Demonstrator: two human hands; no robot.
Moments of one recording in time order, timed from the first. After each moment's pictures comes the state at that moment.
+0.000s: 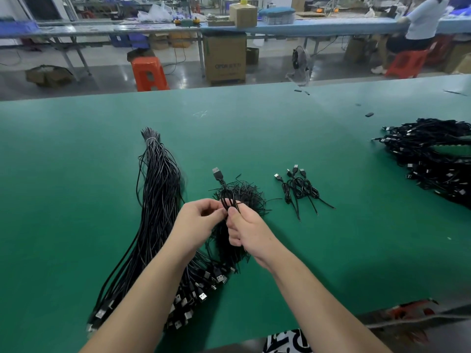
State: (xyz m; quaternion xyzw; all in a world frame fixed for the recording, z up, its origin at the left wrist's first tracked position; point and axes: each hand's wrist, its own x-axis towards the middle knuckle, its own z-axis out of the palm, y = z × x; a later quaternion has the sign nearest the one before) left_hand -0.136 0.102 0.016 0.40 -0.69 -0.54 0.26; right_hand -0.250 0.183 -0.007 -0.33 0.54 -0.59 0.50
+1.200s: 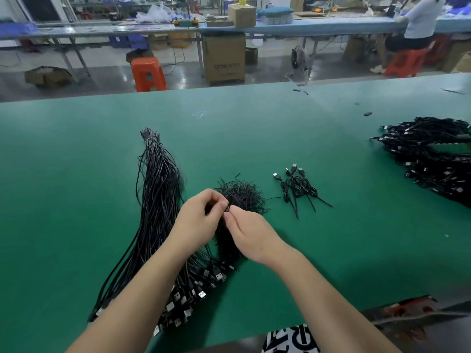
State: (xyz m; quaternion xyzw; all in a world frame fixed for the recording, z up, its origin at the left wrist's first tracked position) left_hand -0.137 0.103 0.026 0.38 -0.81 -0.37 0.26; right_hand -0.263 0.193 0.001 -0.60 0.71 -0.30 0.20
